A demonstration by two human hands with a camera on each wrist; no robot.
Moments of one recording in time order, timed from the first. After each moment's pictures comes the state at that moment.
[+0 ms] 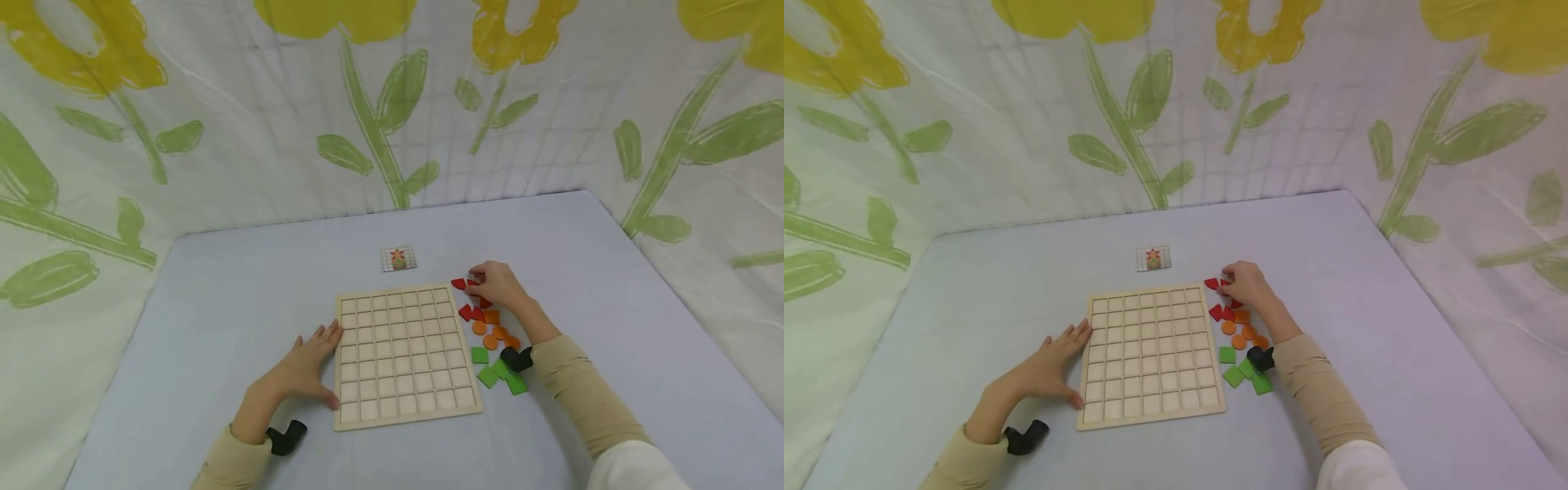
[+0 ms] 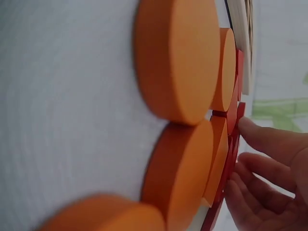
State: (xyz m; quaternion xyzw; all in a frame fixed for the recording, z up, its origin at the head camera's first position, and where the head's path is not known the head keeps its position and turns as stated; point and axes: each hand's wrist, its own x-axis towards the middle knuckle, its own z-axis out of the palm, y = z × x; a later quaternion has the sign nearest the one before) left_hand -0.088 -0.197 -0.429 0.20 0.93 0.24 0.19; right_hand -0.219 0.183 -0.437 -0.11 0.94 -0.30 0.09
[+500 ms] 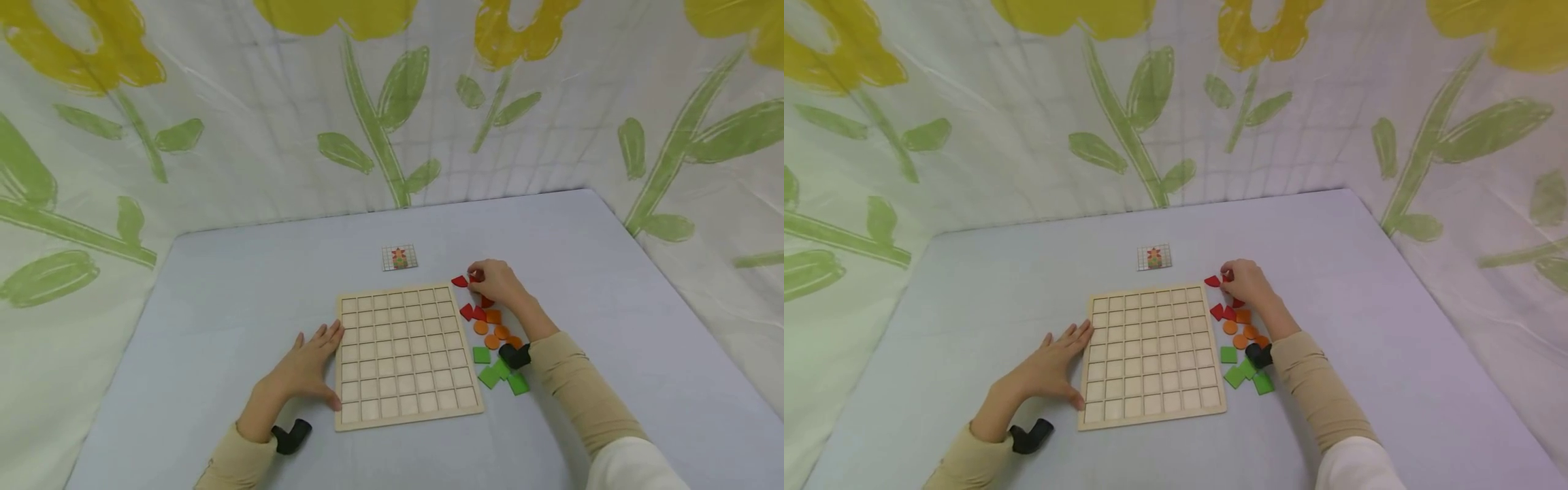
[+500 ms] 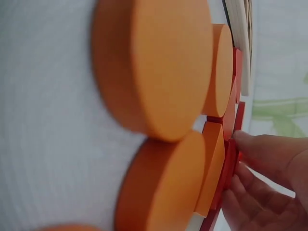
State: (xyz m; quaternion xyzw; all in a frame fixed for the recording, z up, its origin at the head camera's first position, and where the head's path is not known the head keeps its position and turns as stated) left_hand -0.088 -0.191 -0.427 0.20 0.94 0.18 0.19; right_hand -0.223 0.180 -0.437 -0.12 0.95 -0.28 0.09
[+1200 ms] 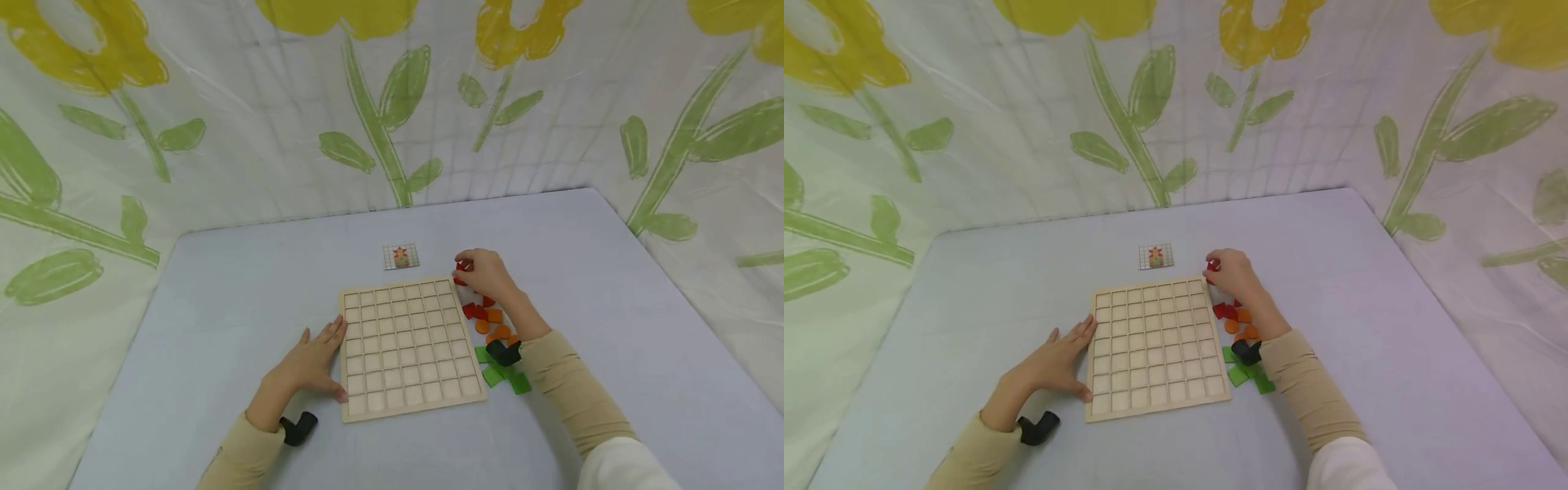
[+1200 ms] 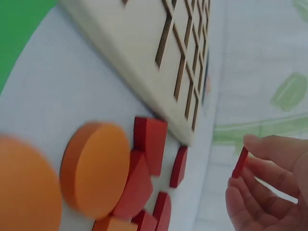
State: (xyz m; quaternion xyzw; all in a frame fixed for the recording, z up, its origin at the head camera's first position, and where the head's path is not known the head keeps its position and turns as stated) left_hand -0.096 -0.184 -0.425 0.20 0.94 0.16 0.21; right_hand -0.216 0.153 -0.412 -0.15 0.93 -0.33 0.03
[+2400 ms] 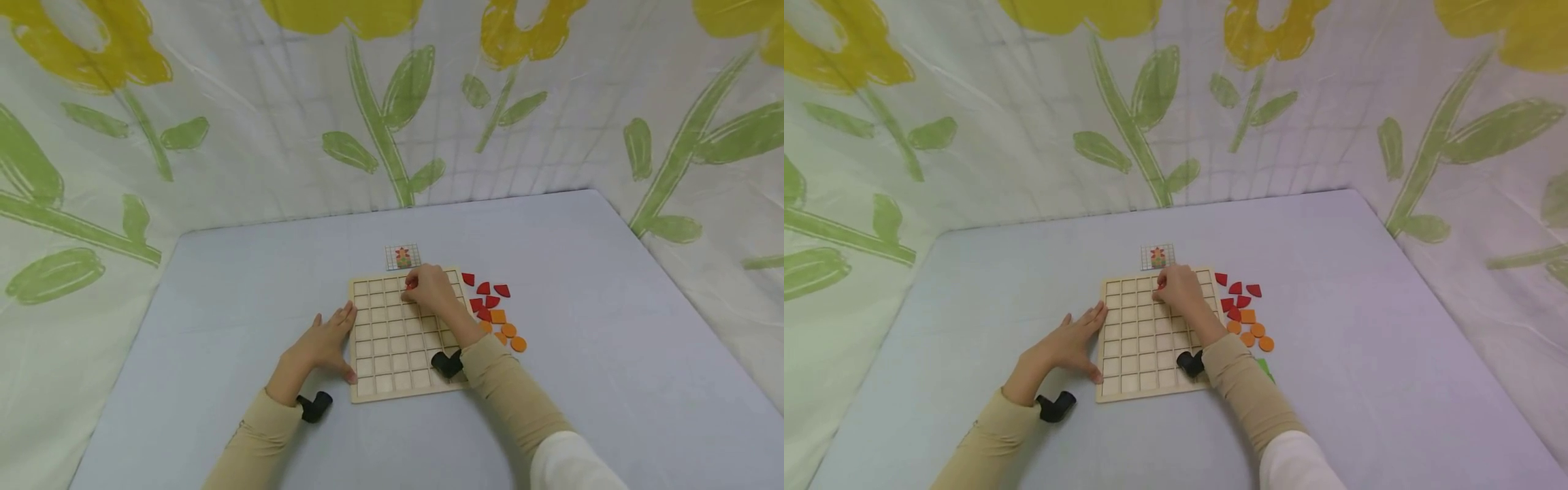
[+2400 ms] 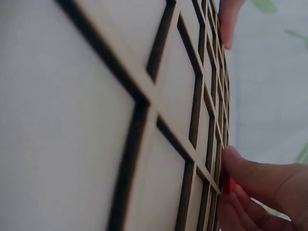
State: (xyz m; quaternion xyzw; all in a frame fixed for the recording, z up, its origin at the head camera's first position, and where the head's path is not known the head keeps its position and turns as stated) left_hand -0.124 -0.167 -0.420 0.18 0.95 0.15 0.23; right_hand -0.212 0.058 -0.436 -0.13 0.93 -0.33 0.06
